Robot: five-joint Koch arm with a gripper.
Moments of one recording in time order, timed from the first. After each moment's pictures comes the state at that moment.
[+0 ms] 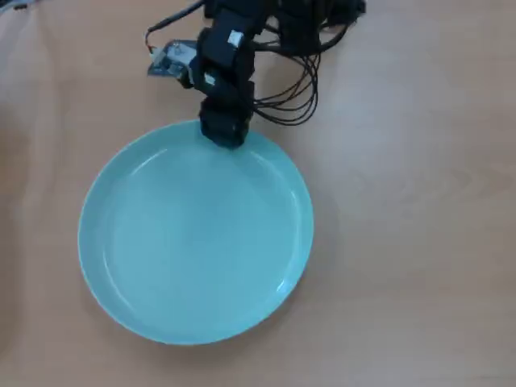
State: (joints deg) arm 121.7 85.7 110.4 54.4 -13.0
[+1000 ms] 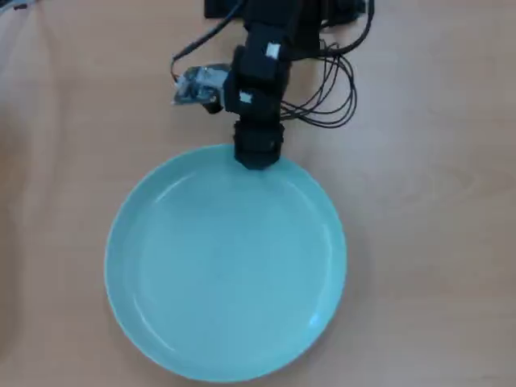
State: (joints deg) arm 104.9 85.1 110.2 51.7 -16.2
